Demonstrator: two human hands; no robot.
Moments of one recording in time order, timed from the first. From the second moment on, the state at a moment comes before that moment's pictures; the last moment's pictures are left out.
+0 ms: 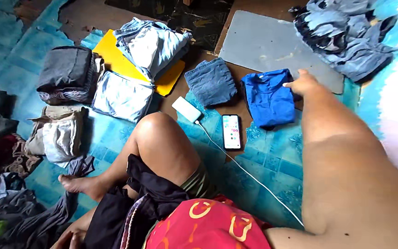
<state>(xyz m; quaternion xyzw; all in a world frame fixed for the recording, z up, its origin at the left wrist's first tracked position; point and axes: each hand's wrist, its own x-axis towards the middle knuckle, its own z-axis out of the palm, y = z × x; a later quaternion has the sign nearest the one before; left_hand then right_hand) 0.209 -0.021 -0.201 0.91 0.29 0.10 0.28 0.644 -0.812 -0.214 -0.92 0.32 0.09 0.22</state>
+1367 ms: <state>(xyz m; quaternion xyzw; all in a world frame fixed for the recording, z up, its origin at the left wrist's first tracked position) 0.048 -0.057 -0.139 0.63 0.34 -0.28 0.64 0.416 -0.288 0.025 -0.66 -0.54 0.50 -0.16</state>
